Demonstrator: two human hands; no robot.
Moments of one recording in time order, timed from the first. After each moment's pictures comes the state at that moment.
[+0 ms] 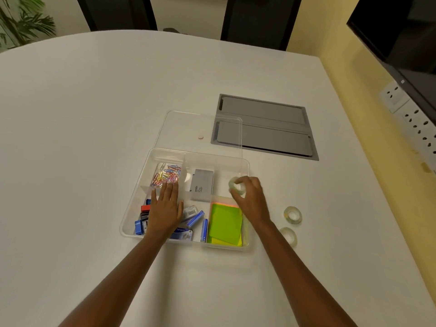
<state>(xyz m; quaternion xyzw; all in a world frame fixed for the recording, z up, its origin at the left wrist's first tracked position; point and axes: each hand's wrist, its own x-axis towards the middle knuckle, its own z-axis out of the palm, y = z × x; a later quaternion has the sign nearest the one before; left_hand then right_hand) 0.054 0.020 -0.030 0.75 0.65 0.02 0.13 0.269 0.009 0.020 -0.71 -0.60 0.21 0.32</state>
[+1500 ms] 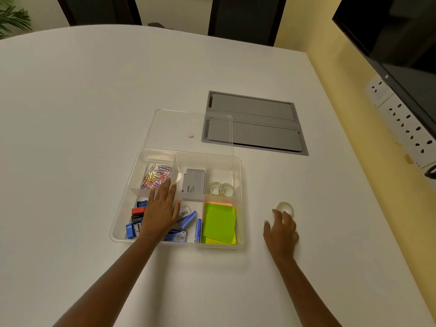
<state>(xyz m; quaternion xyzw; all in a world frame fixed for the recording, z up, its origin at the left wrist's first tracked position) 0.058 0.021 -0.027 0.78 0.60 0.09 0.16 0.330 -0.066 -0.036 -0.88 -0.45 0.11 0.11</state>
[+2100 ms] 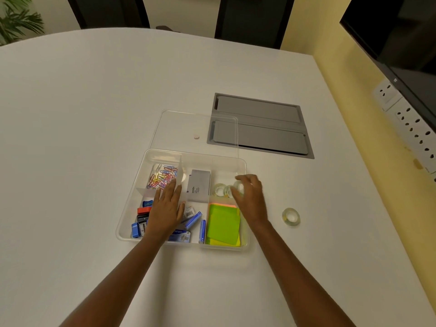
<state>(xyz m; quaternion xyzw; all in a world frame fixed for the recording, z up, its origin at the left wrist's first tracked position) 0.056 0.022 -0.032 0.78 0.60 0.10 0.15 0.271 0.013 0.015 -0.72 -0.60 0.17 0.31</state>
